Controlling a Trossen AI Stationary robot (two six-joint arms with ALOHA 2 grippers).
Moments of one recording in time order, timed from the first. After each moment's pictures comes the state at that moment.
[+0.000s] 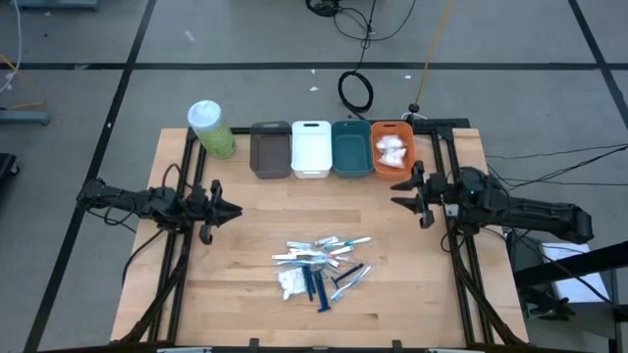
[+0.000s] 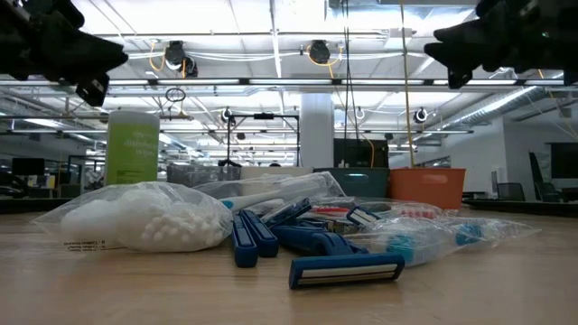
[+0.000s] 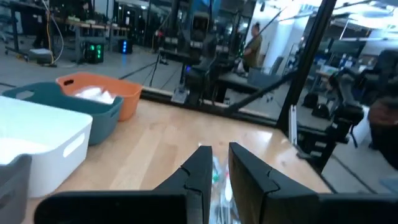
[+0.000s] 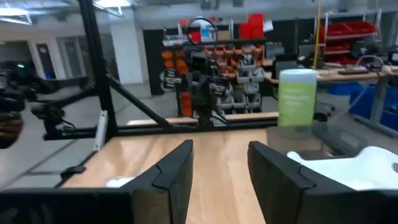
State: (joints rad) left arm -0.24 0.08 0.10 0.02 -0.21 -0.21; right arm -0.27 0.36 0.18 0.30 -0.33 0.10
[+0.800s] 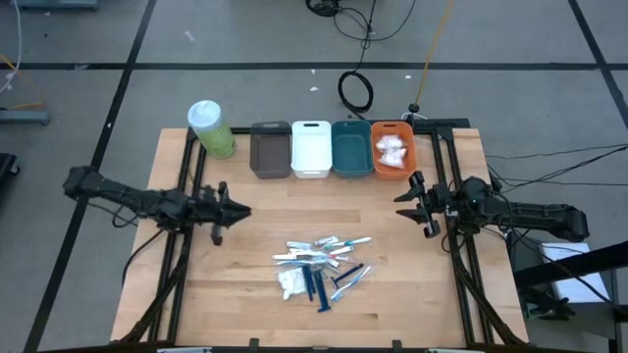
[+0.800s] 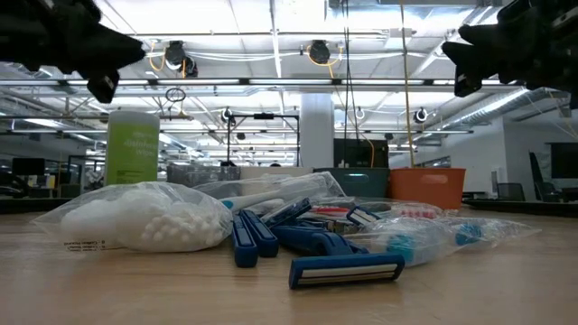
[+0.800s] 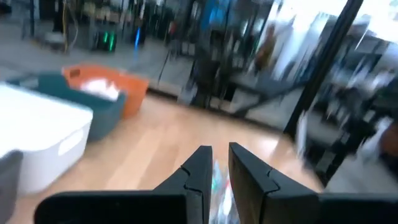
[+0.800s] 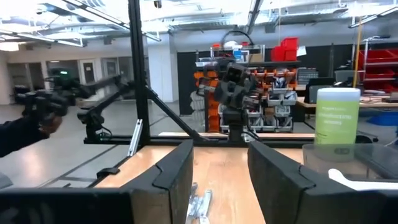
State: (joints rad) left arm -0.28 0.45 0.17 0.21 -0.31 -0.29; right arm -0.21 0.28 0.02 0.48 -0.37 0.11
